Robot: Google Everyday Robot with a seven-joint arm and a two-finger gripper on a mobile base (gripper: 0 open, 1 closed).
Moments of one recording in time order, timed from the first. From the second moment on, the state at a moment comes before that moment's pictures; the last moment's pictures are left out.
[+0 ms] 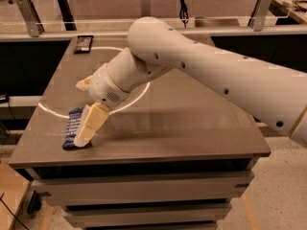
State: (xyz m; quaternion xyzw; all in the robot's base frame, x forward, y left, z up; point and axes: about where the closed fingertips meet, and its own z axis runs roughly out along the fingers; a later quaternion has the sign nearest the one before) arm 0.503 0.185 0.853 -0.71 0.55 0.31 0.30
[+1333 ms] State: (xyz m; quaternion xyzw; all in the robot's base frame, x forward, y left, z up) arm 0.499 0.186 0.823 -0.70 0.57 0.33 0.28
